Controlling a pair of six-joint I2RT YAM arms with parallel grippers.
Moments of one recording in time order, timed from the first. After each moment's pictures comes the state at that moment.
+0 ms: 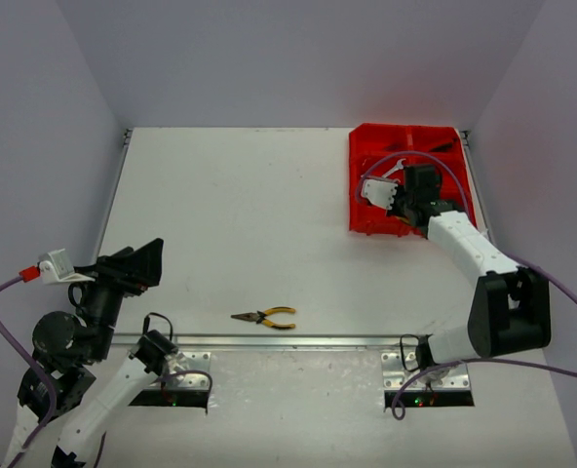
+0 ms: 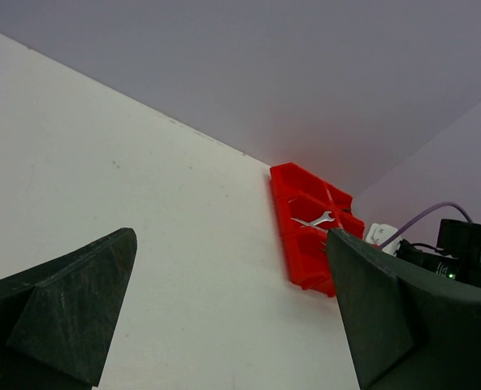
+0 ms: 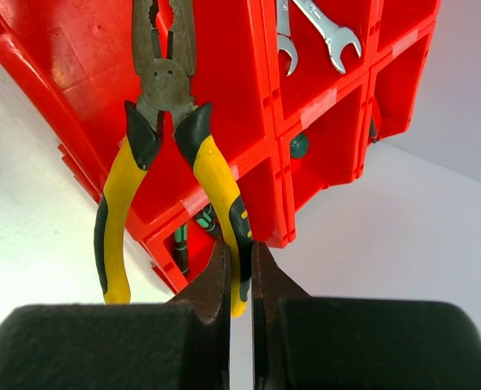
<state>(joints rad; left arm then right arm) -0.57 0.07 0.78 -0.63 -0.51 -0.59 0.14 1.43 0.93 -0.30 0.17 -1.26</state>
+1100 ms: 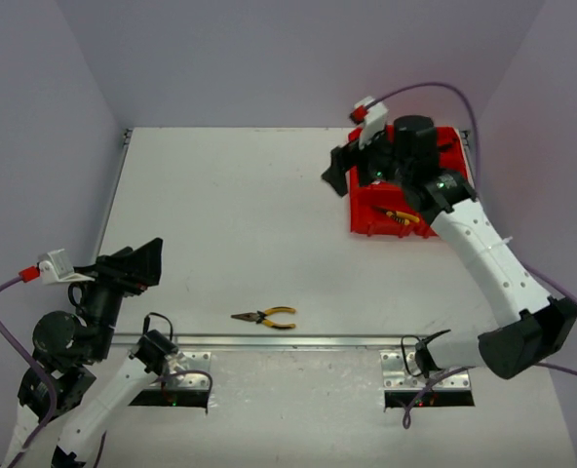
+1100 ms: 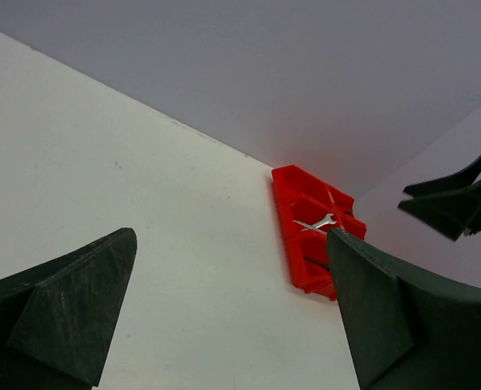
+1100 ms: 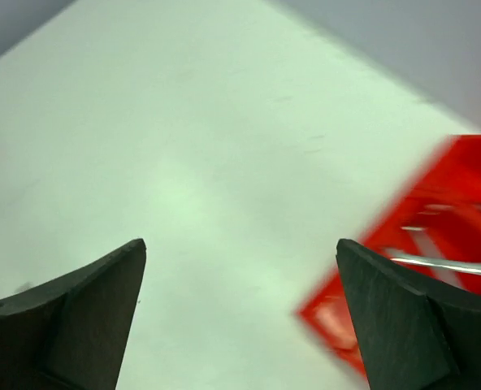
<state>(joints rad) -0.57 0.07 0.78 -0.63 -0.52 -0.59 0.41 1.36 1.39 -0.43 -0.26 -0.11</state>
